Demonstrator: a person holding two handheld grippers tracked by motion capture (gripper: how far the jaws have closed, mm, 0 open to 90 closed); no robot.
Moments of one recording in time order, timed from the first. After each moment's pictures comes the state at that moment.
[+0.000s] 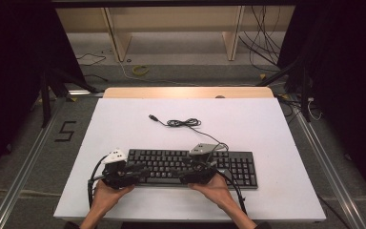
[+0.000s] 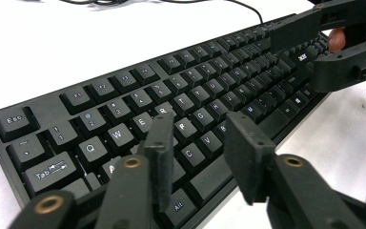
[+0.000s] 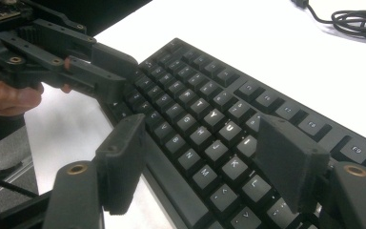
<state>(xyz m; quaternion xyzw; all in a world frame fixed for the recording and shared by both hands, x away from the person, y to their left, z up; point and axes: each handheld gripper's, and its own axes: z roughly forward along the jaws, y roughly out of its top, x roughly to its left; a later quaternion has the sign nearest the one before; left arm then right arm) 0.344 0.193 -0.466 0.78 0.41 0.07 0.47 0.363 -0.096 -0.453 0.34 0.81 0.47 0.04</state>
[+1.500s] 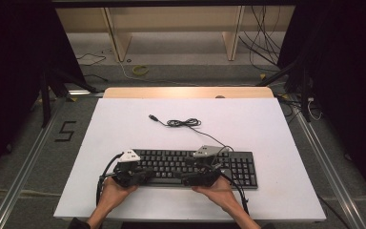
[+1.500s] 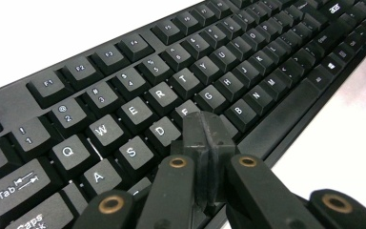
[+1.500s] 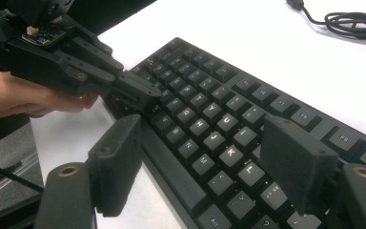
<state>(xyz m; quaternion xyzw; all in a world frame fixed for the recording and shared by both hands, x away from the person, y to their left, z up) 0.357 0.171 -0.480 0.82 0.39 0.08 0.41 0.356 -0.105 -0.451 0.34 0.81 0.47 0.05</state>
